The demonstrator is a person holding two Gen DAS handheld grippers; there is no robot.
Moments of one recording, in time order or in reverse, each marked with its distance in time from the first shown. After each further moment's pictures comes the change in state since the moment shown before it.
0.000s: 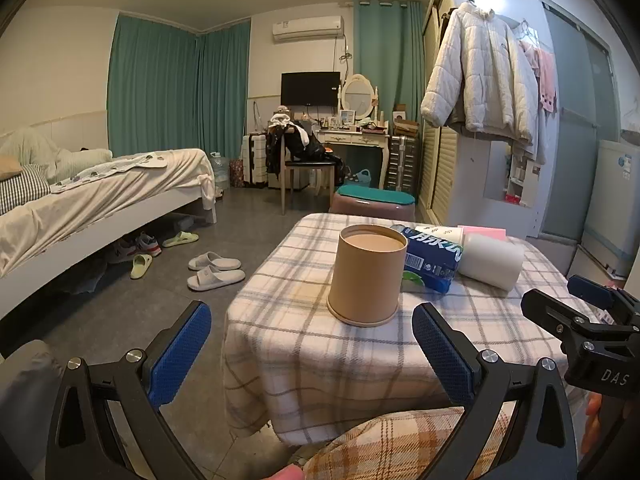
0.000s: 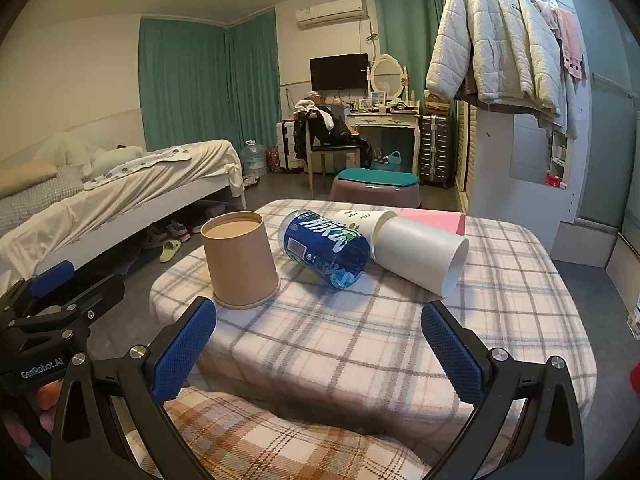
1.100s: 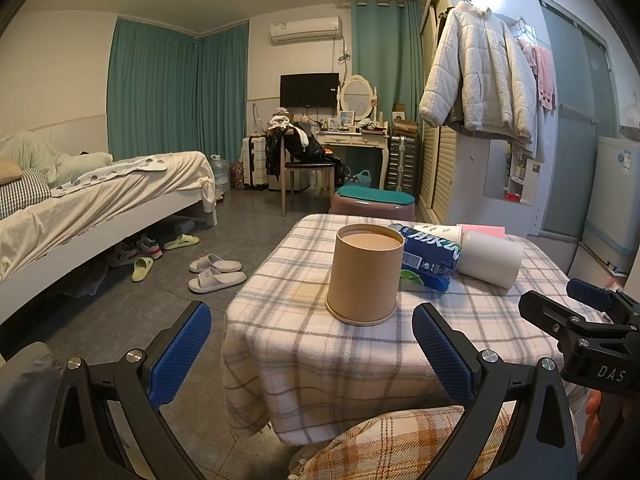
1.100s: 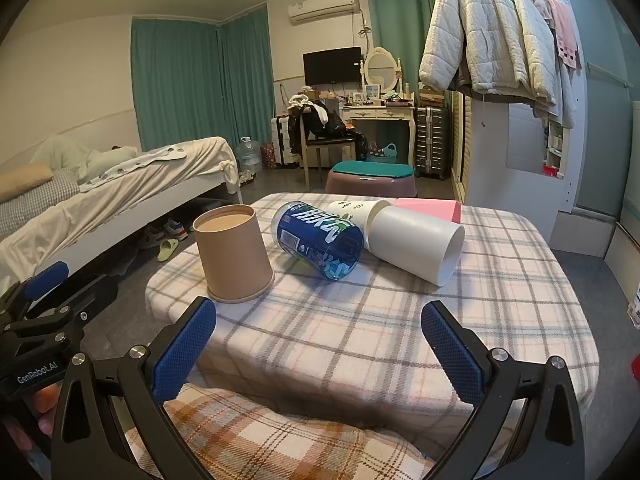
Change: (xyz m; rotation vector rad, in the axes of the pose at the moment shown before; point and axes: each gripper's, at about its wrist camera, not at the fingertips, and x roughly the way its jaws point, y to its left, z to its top) left arm -0.001 -0.002 -0.002 0.007 -0.003 0.002; right arm 0.003 -0.004 -0.005 0.025 0.017 -0.009
